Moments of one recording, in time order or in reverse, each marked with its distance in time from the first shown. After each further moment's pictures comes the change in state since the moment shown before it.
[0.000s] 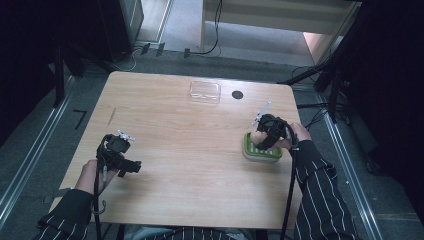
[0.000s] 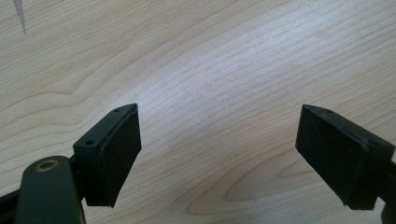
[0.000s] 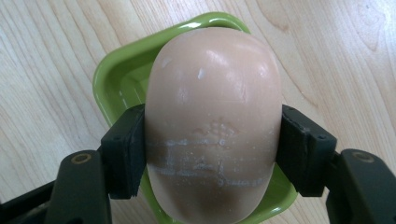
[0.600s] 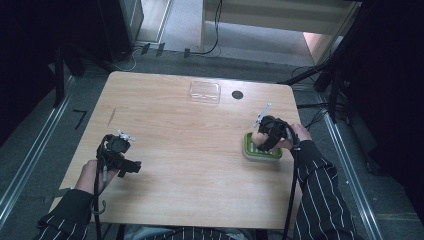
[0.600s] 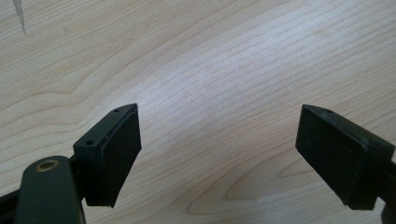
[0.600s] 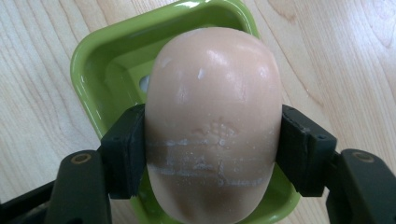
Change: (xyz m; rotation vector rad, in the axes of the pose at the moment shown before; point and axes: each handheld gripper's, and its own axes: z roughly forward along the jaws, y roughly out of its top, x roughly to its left) left arm 0.000 0.000 0.000 0.001 0.000 0.000; right arm -0.007 -0.006 0.012 0.001 0.013 -0.045
